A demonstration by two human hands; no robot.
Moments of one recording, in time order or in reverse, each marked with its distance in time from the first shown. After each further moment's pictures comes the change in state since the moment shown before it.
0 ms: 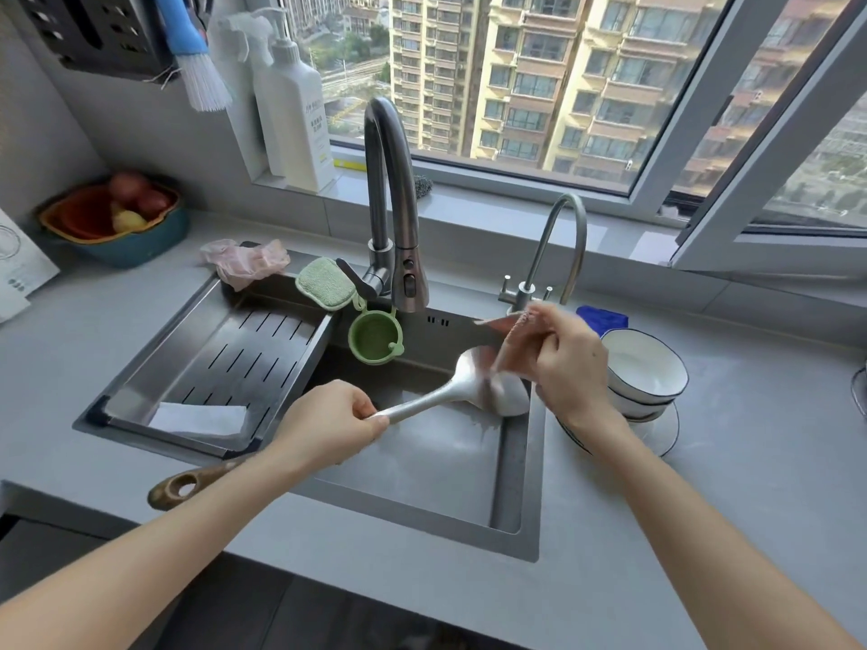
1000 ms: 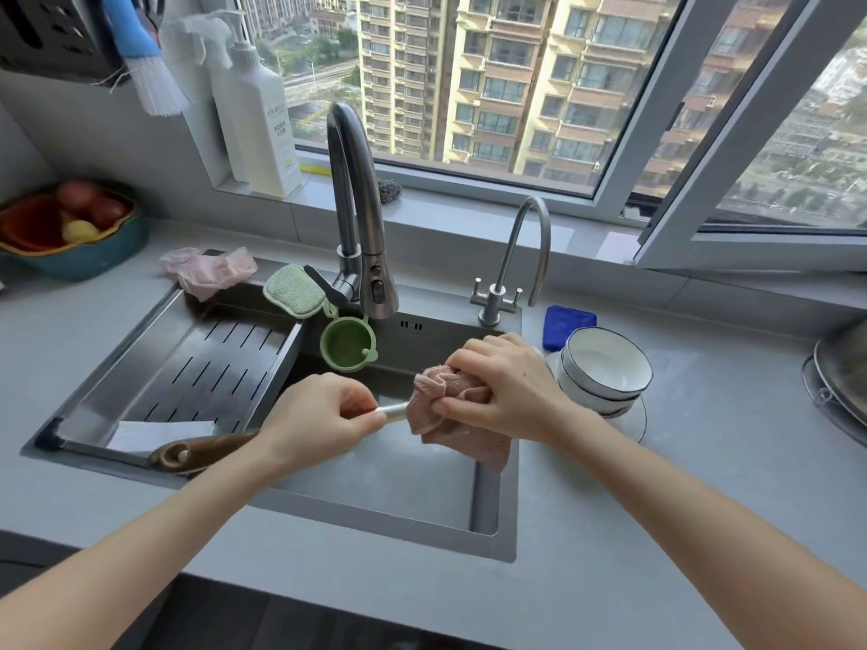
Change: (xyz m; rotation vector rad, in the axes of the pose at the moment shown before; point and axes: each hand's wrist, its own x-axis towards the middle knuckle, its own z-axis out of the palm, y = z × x) left_hand 0.007 0.012 -0.005 -0.073 0.041 0.310; right_hand -0.008 -0.007 -0.006 -0.254 -0.409 -0.621
